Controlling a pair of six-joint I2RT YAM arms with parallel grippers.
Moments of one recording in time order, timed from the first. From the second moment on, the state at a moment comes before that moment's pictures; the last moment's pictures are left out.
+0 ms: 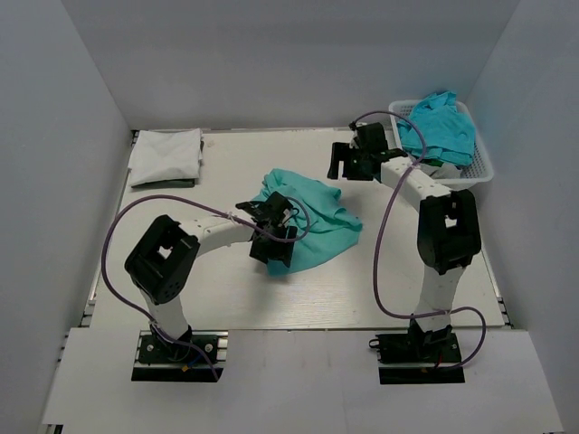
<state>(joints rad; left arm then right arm) -0.73 1.77 1.10 -0.57 0.08 -0.47 0.32 1.93 1.51 -0.37 -0.14 0.26</state>
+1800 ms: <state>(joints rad) -0.75 1.43 1.78 -1.28 -1.04 -0.88 0.31 1.18 1.40 -0.45 0.51 0.32</state>
